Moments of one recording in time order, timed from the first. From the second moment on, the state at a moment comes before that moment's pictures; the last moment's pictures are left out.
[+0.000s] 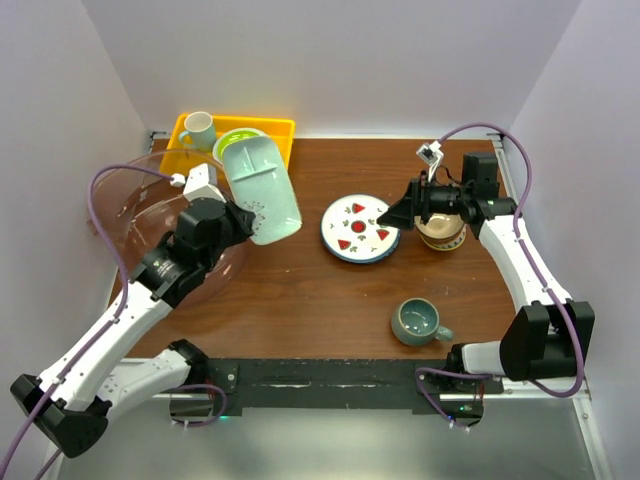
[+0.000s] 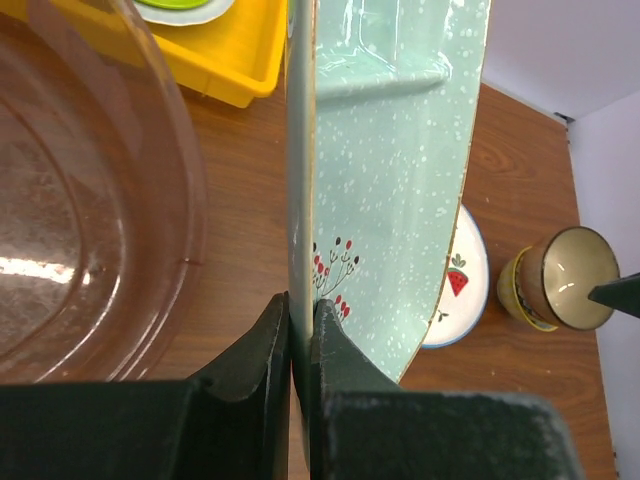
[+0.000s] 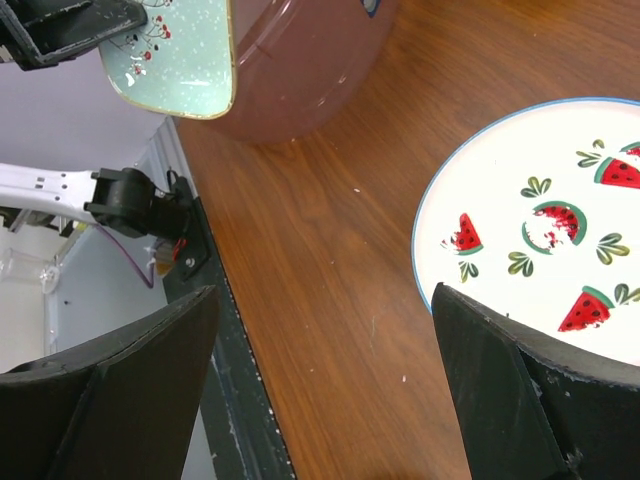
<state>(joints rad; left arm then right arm) -0.59 0.91 0.99 -0.49 -0.39 -0.72 0.06 1.34 1.12 -0.42 -1.09 0.07</state>
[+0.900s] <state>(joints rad) 0.00 0.89 0.97 -0.54 -0.16 -0.59 0.06 1.34 1.09 -0.43 -1.07 0.03</state>
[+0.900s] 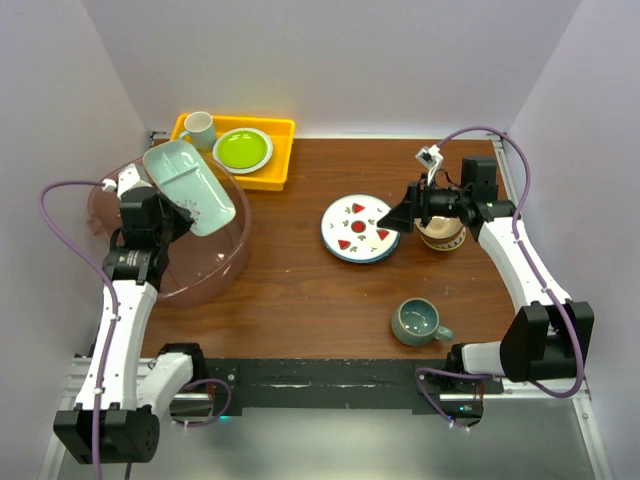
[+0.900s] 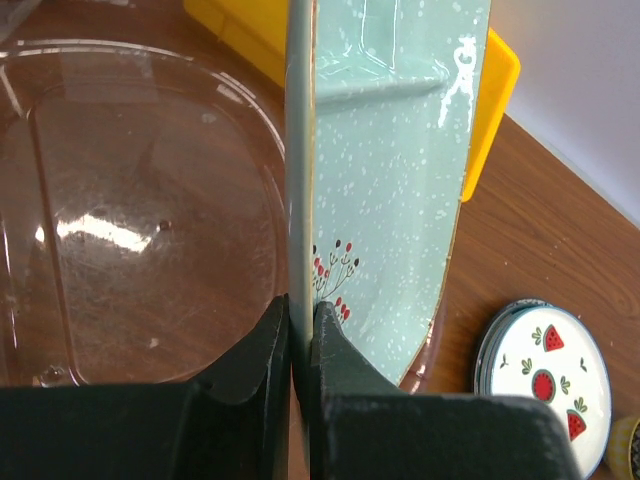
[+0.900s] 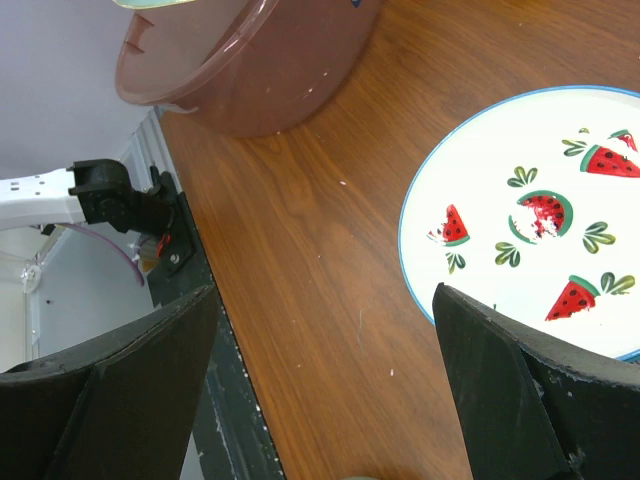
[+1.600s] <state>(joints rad) 0.28 1.16 0.78 -0.32 0.18 -0.63 0.06 1.34 1.09 -0.44 -1.06 0.02</state>
